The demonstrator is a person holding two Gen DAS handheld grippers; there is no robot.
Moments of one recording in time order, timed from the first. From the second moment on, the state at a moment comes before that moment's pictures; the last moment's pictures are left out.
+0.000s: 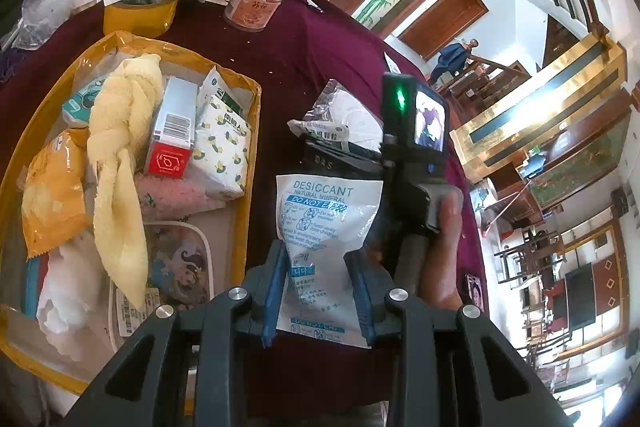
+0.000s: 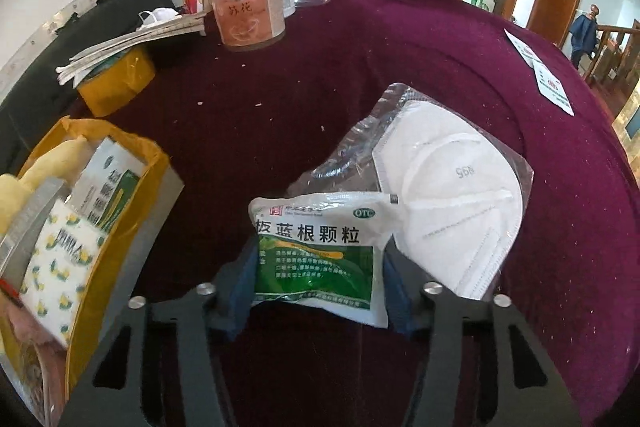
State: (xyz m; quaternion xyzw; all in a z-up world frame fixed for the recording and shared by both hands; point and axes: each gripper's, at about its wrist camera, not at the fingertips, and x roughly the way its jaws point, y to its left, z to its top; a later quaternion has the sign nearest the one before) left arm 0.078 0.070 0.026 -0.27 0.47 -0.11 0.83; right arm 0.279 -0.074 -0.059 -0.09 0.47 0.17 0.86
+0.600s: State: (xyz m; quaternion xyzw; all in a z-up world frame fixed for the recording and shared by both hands) left arm 0.062 0.096 0.028 -0.28 0.47 -0.07 0.84; right arm 0.186 -0.122 -0.037 0.02 0.45 0.28 0.85
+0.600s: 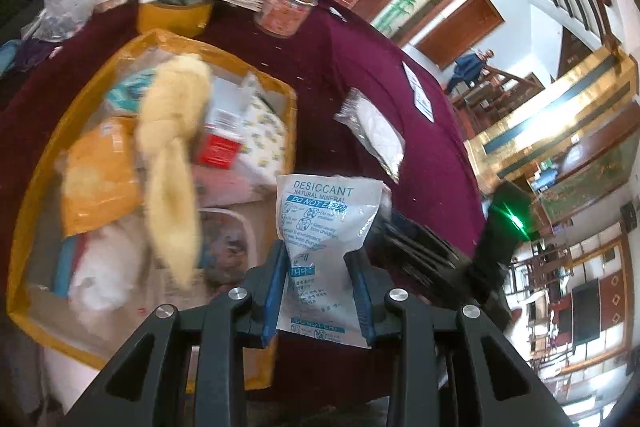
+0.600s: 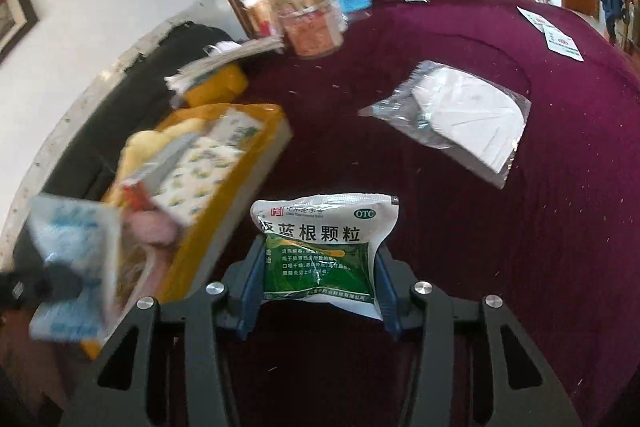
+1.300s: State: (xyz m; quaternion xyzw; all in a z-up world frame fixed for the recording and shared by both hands) left arm 0.034 0.169 0.026 -0.26 0.48 0.02 0.84; right arm 0.094 -0.033 0.003 -0.01 0.40 0.42 0.81
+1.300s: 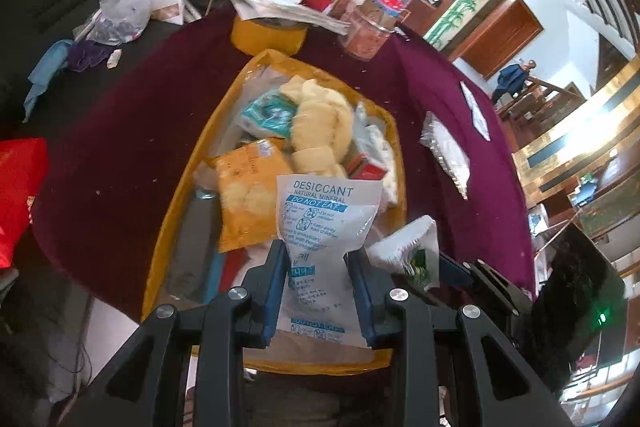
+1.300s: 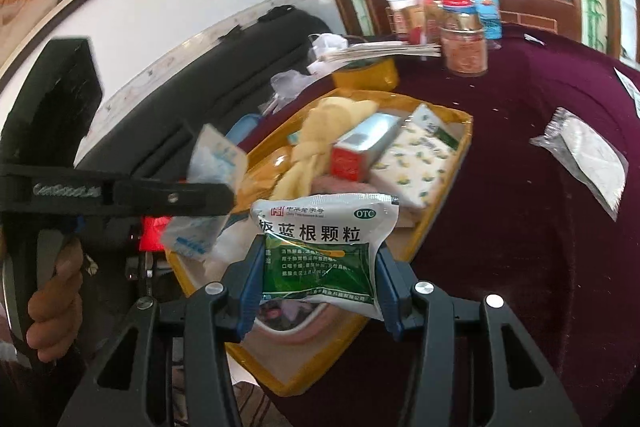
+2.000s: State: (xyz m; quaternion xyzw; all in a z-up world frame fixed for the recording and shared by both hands) left arm 0.041 0.172 0.009 -0.24 0.47 0.06 0.85; right arm 0.076 0.001 -0.013 -0.07 0.38 0.43 0.81
